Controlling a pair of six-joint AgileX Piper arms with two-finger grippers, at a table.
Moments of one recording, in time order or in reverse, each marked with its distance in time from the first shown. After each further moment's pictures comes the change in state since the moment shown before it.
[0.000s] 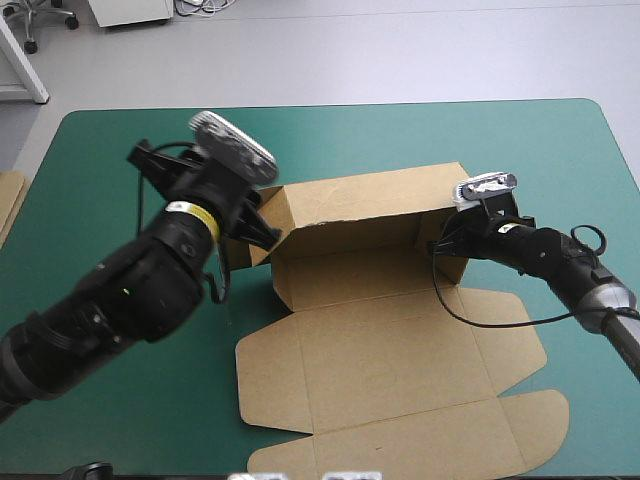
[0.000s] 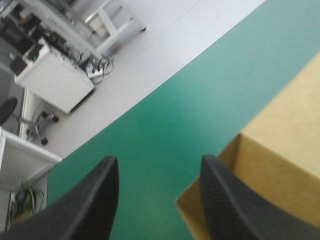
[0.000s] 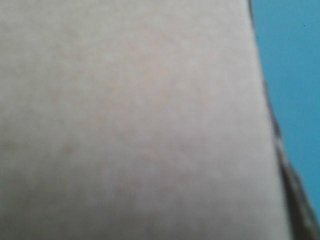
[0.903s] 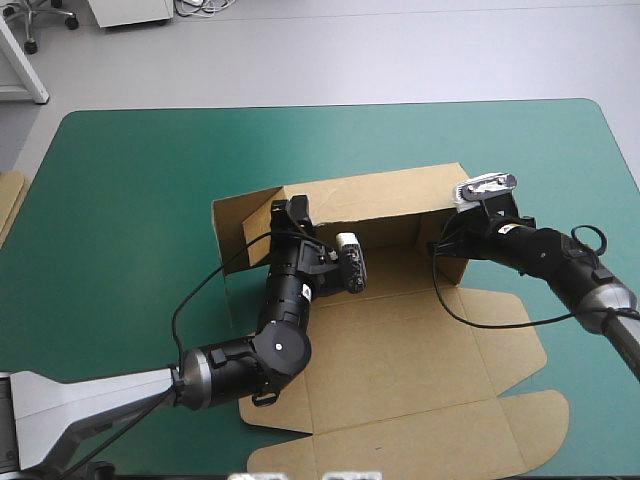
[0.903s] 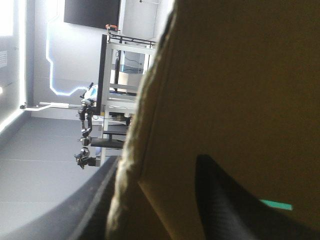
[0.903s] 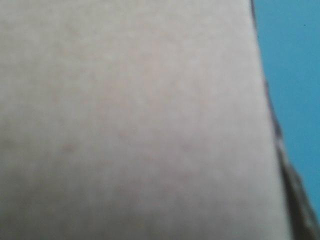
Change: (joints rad) left arm -0.078 0.253 0.572 0.769 -0.207 -0.311; right arm 0.000 -0.002 0.000 -0.003 0.001 -0.003
